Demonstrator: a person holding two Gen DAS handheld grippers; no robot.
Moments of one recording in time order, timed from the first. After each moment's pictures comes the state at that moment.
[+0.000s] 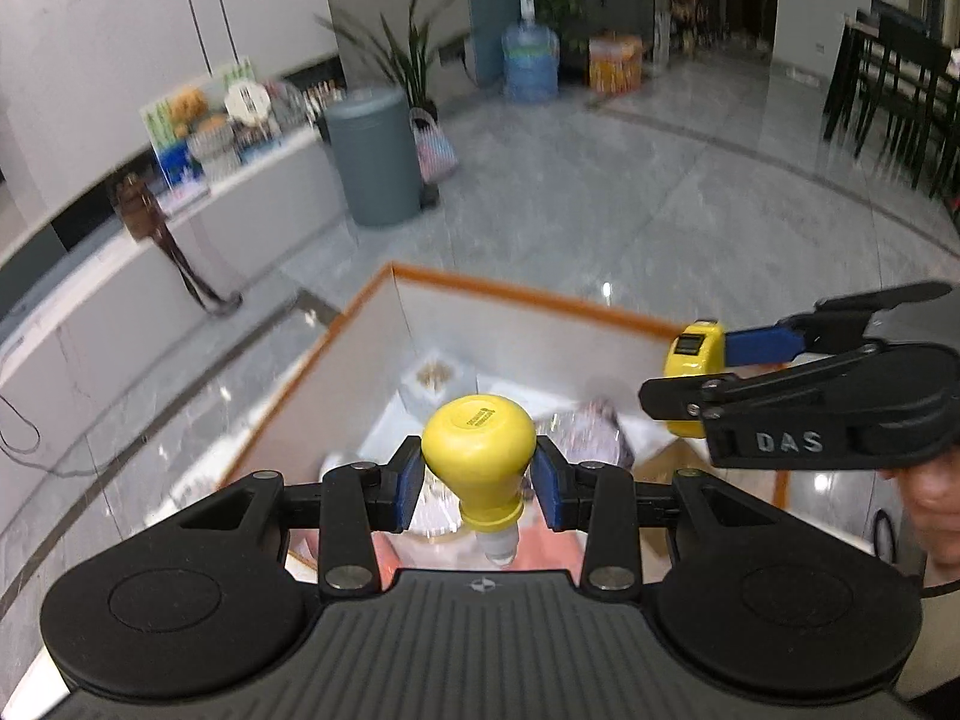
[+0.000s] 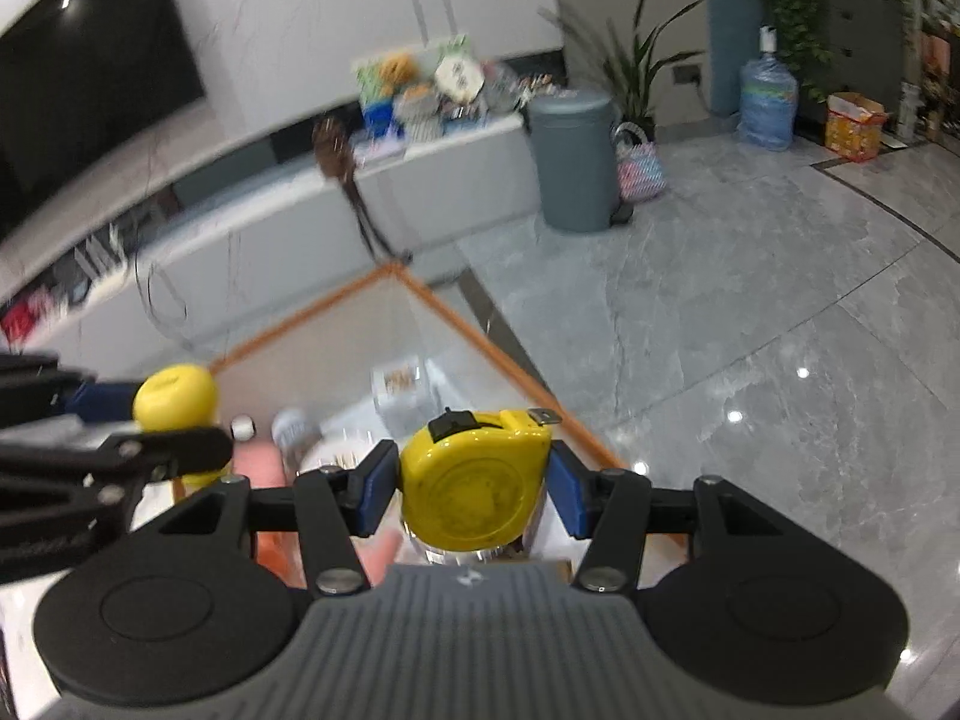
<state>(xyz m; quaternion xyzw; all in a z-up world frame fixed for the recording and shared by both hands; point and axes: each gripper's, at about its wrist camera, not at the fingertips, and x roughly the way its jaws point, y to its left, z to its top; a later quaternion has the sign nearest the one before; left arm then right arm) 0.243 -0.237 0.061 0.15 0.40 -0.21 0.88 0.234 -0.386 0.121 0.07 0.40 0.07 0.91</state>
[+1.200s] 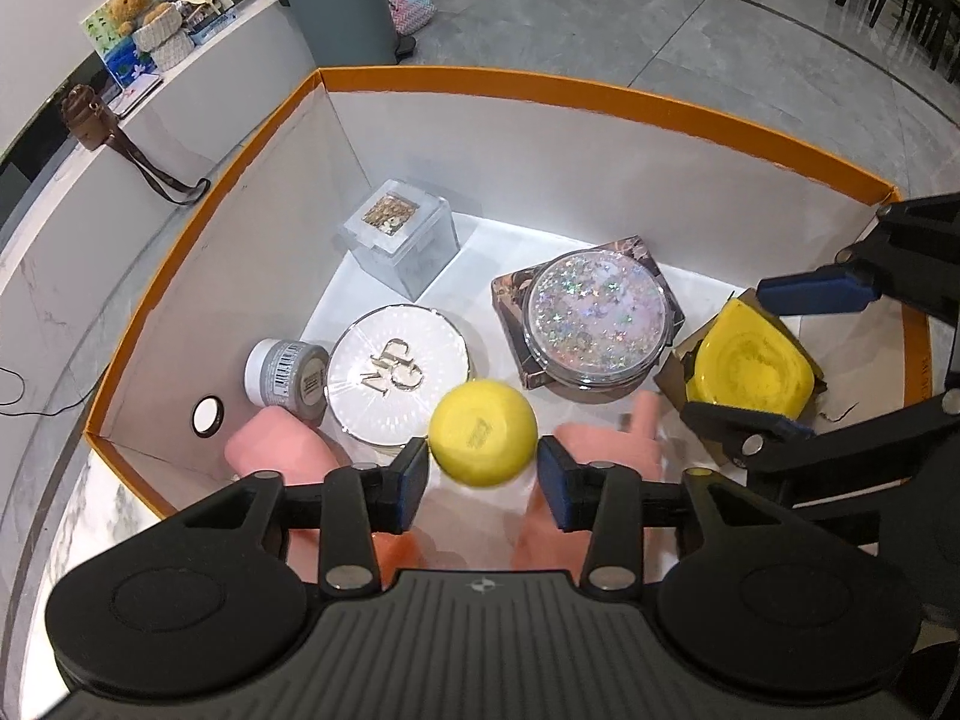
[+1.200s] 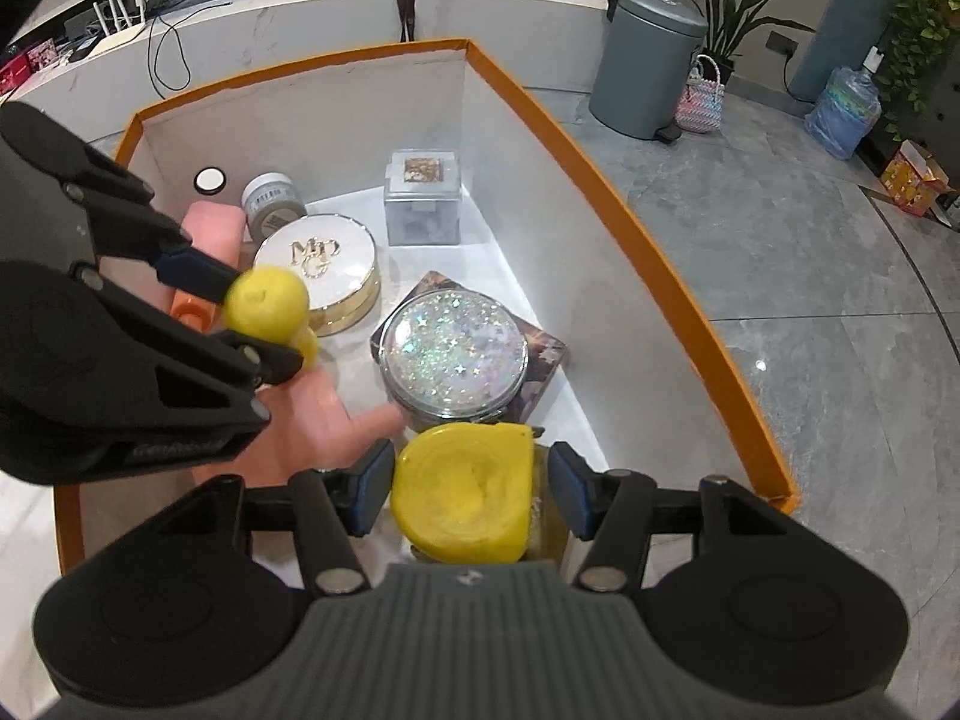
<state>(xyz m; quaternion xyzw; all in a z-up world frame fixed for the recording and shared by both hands) 0.273 -0.264 -0.012 0.21 0.51 -0.19 0.81 0.247 -0.343 0.061 -0.11 0.50 0.10 0.85</state>
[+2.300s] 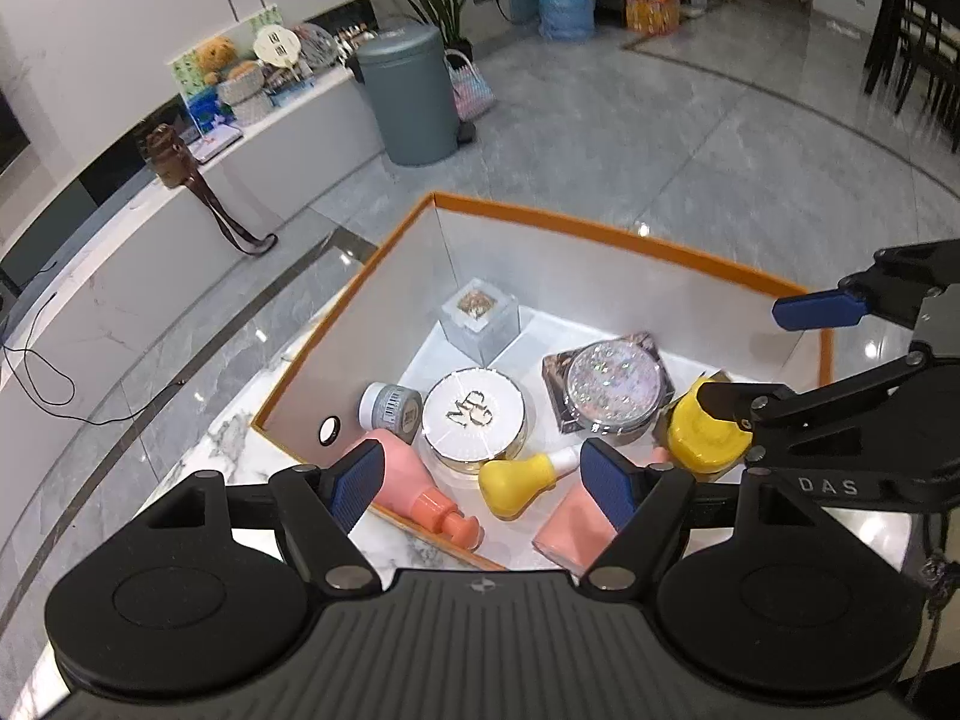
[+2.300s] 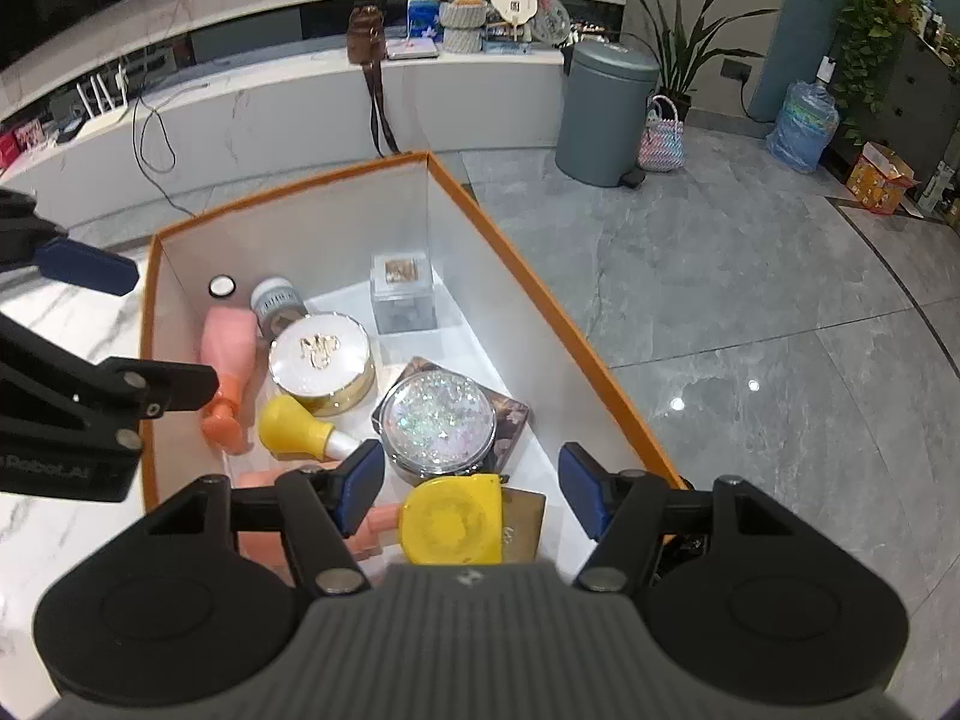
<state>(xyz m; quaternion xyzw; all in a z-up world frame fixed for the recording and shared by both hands) 0.229 -0.229 0.072 0.16 0.44 -0.16 0.87 0.229 -0.357 0.122 -0.06 0.45 0.08 0.89</state>
